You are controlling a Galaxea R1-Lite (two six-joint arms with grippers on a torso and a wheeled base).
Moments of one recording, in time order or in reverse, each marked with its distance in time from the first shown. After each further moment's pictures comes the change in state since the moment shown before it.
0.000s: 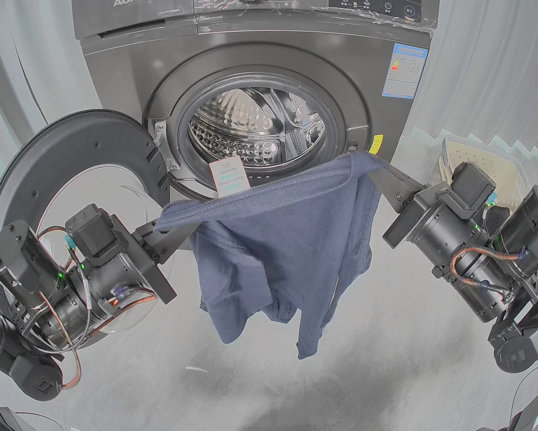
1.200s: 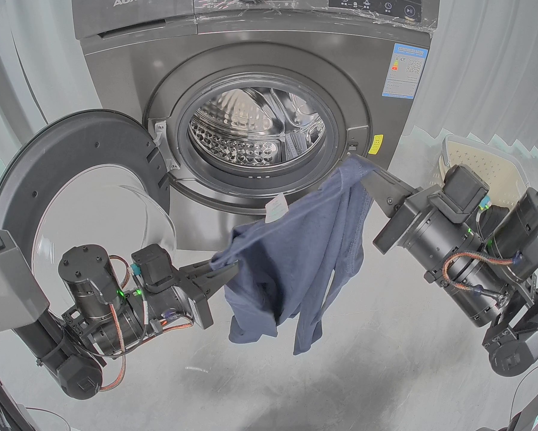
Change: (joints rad) left arm 0.001 0.268 -0.017 0.000 -0.021 -0.008; right arm 0.029 0.019 -0.012 -0.001 -0.007 -0.003
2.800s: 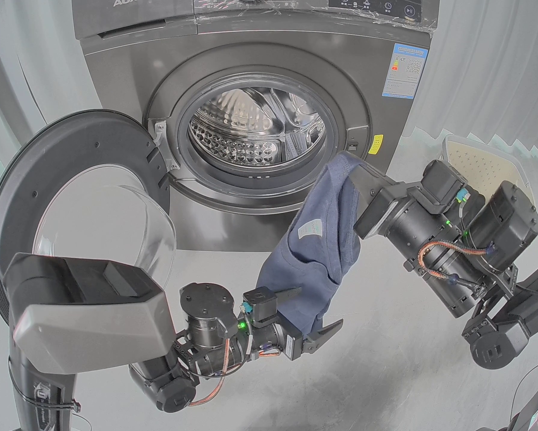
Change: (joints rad) left arm -0.227 0.381 -0.282 -0.002 0.024 0.000; right arm -0.016 0.083 -0.081 0.007 -0.056 0.013
